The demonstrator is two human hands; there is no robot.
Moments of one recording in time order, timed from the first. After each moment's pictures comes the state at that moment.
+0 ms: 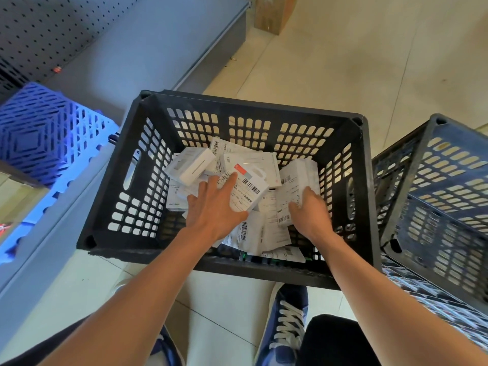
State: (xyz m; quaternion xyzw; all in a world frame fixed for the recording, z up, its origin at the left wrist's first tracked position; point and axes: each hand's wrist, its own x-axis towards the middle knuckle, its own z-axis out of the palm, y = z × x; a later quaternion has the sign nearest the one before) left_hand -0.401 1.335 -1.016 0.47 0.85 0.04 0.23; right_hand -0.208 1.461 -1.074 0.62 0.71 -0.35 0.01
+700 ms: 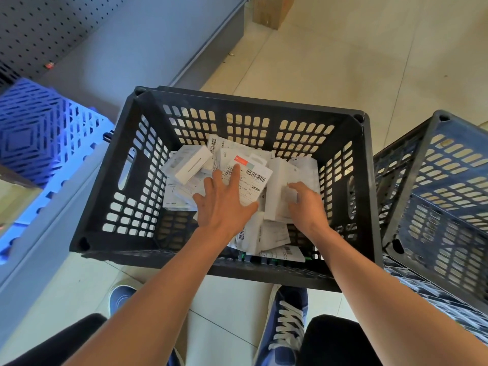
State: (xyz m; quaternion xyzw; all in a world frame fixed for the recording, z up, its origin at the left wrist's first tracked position) left_hand -0.379 1.353 -1.023 0.44 0.88 0.05 0.20; right_hand -0.214 1.465 -1.069 0.55 0.75 -0.37 -0.04
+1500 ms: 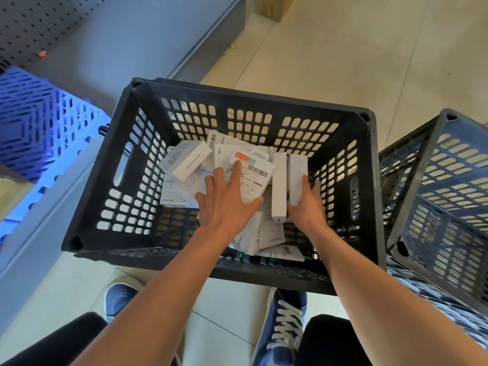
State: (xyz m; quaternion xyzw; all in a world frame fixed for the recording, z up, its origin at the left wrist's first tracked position) left_hand -0.378 1.356 -1.031 0.42 0.88 0.08 0.21; right_hand -0.215 1.467 -1.089 0.61 0.71 -0.35 0.03
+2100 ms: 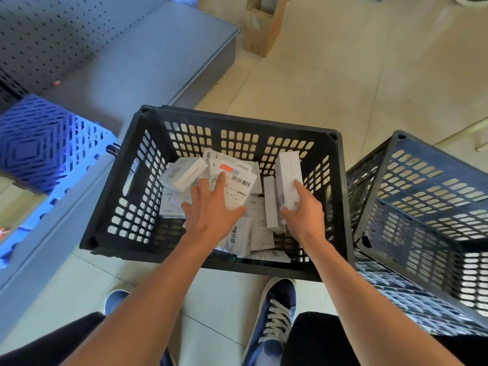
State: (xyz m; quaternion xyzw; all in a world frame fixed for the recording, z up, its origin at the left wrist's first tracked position) left_hand -0.383 1.334 -0.987 0.41 0.88 0.09 0.21; right_hand -0.202 1.436 -1.000 0.59 0.71 -0.36 -0.11
